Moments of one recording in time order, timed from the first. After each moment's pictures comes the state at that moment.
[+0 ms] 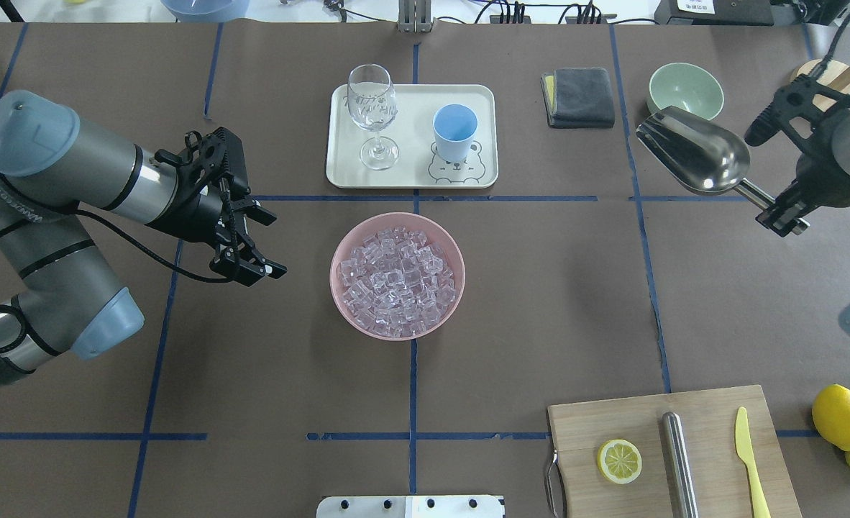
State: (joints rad) left arm -0.76 -1.94 -1.69 -2.39 -2.30 -0.14; right arm 0.97 -1.38 2.17 -1.92 2.00 -0.07
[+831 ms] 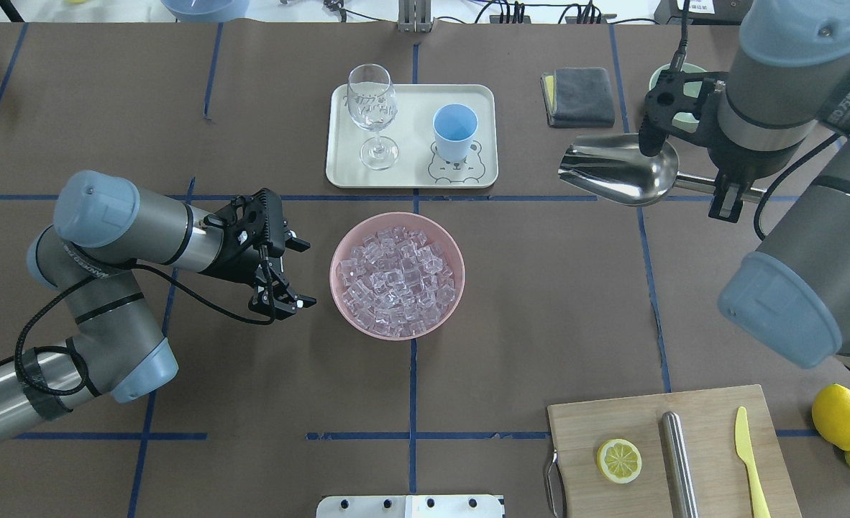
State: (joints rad) left arm -0.62 -1.96 -1.55 -2.56 -2.11 -0.06; right arm 0.85 -1.06 2.16 -2.33 1.83 -0.36
